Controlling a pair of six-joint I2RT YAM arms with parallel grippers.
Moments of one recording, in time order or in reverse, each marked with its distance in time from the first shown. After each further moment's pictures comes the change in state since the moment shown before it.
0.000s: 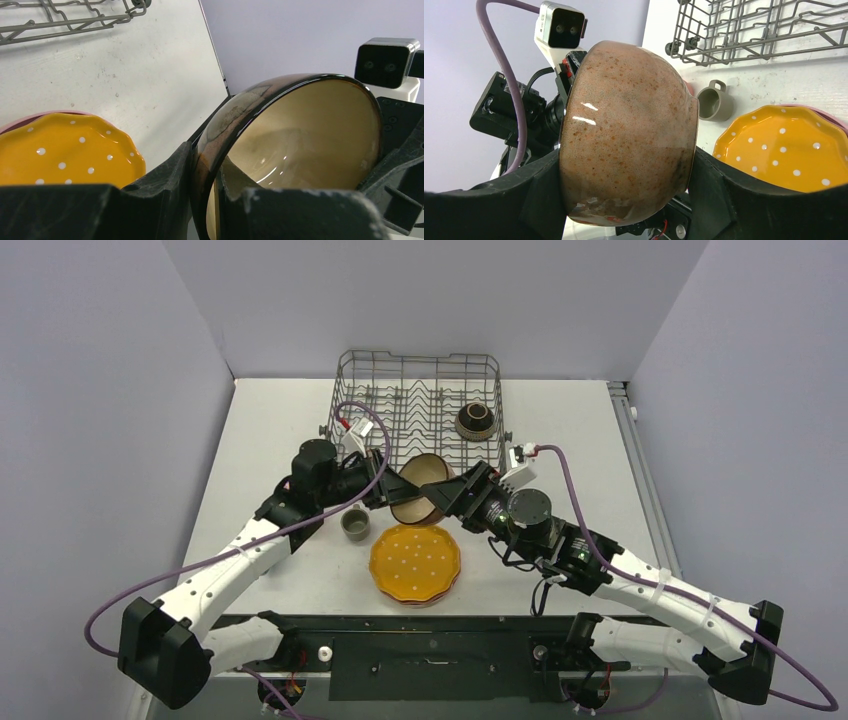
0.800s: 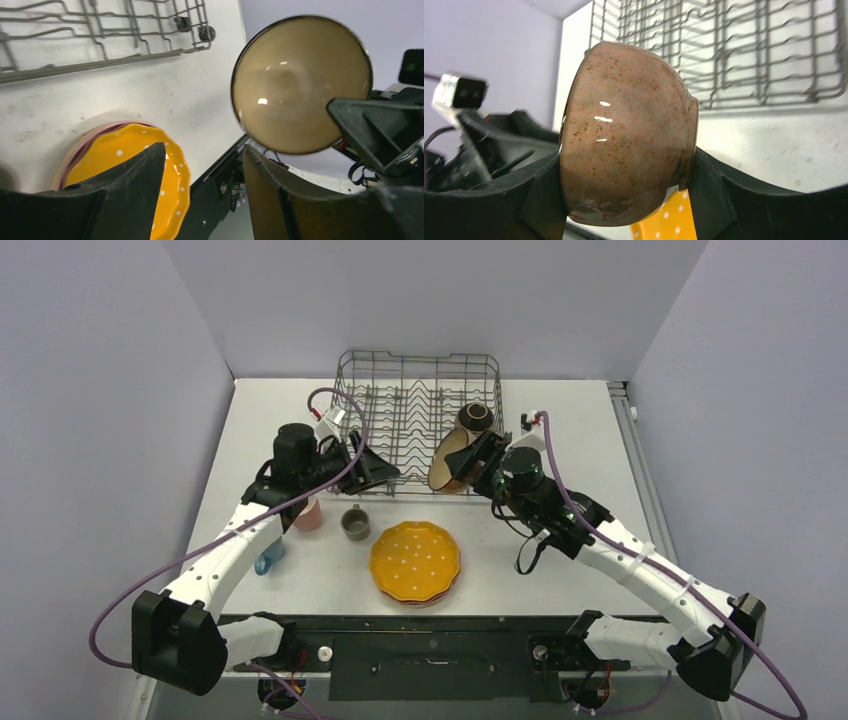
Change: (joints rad) left arm 0.185 0.072 0.044 -0.097 0.041 0.092; right arm -0.216 0.123 0.111 -0.162 0.029 -0.164
